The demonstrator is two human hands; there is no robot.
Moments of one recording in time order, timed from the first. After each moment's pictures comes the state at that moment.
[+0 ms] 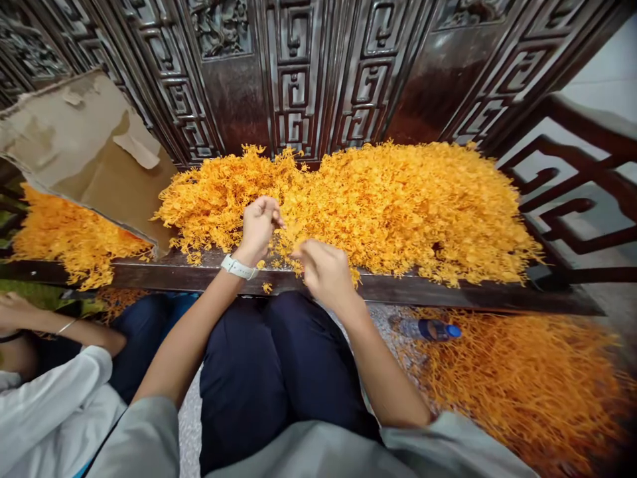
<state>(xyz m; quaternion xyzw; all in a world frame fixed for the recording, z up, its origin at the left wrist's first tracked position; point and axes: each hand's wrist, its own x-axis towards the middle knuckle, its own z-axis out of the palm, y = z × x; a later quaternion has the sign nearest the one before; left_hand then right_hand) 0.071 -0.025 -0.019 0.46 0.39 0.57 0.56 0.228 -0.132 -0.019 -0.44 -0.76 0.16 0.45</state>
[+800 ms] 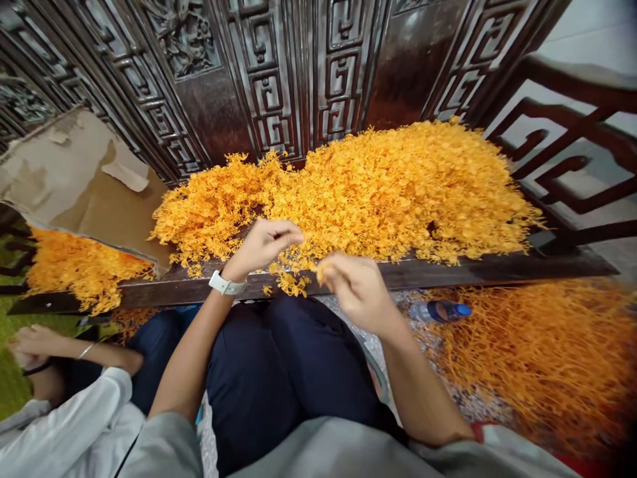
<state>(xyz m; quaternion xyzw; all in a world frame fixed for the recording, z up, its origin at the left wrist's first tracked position) 0.066 -0.052 0.025 0.79 0.33 0.33 0.40 0.275 -0.191 0.020 -0.39 -0.68 0.30 0.54</state>
